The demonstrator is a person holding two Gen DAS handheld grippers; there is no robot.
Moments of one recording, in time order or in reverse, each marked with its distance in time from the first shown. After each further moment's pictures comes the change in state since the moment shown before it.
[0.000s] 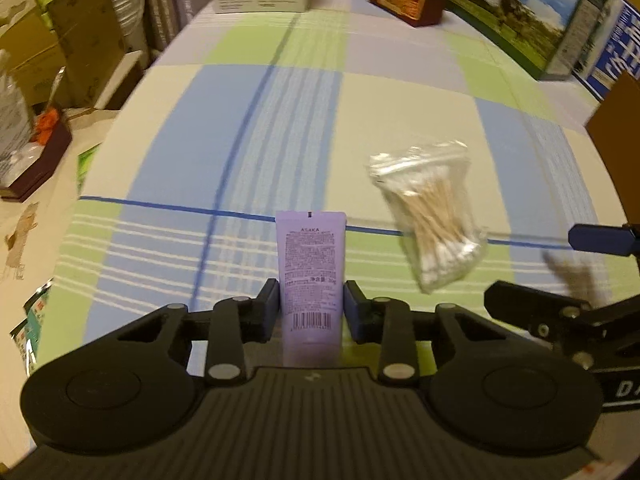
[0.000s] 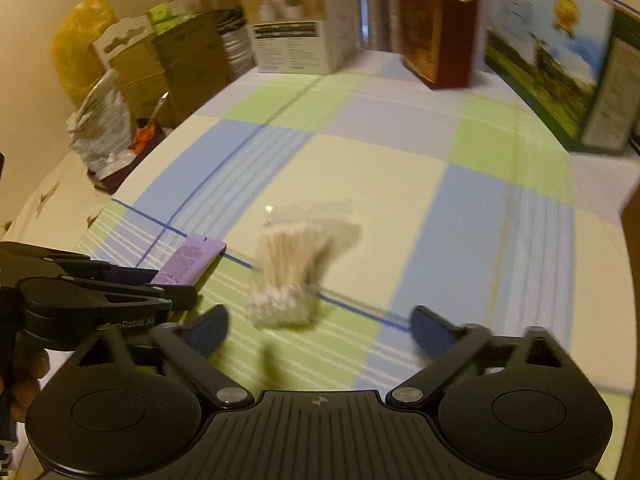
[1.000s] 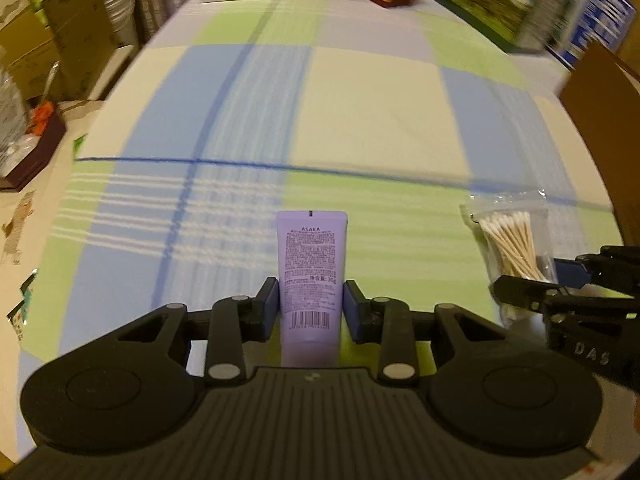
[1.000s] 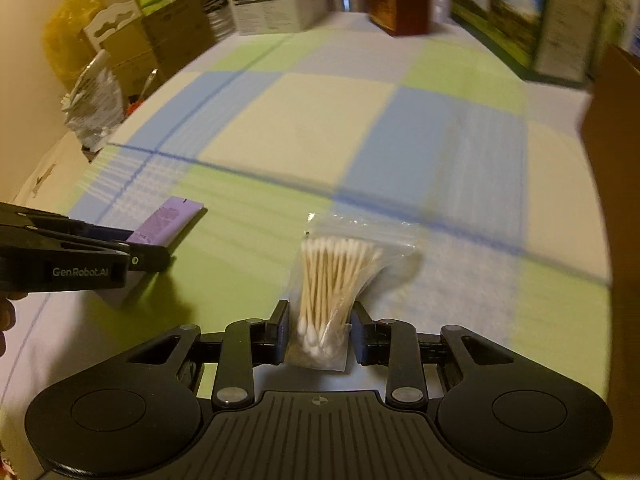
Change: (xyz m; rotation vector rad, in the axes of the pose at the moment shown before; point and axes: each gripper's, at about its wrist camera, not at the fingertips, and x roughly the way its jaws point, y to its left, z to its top) left arm -0.025 -0.027 -0.042 0.054 0.022 -0.037; right arm -0.045 -0.034 -0.080 0.059 0.068 -0.024
